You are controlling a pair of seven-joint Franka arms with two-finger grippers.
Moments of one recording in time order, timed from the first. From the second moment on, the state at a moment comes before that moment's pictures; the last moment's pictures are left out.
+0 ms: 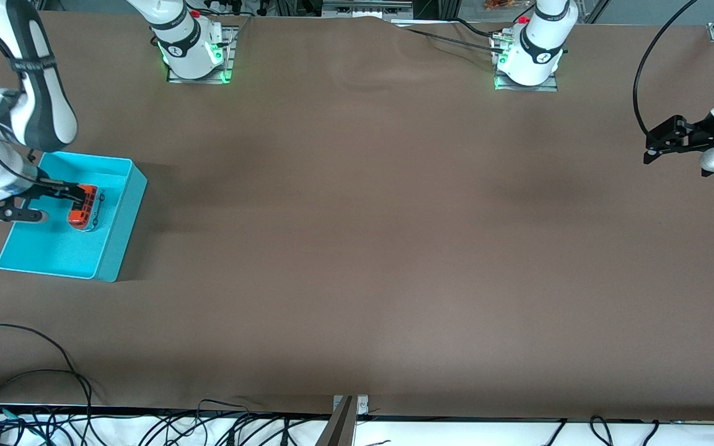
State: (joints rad) left arm 0.01 0.03 0.01 -1.58 0.03 1.59 0.26; right arm -0.07 0.21 -0.24 -2.14 -0.24 2.32 -0.10
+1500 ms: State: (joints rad) left arm 0.01 0.03 0.00 -1.57 0.03 1.59 0.26; right arm -0.04 0.04 0.12 -1.67 0.01 1.61 0.24
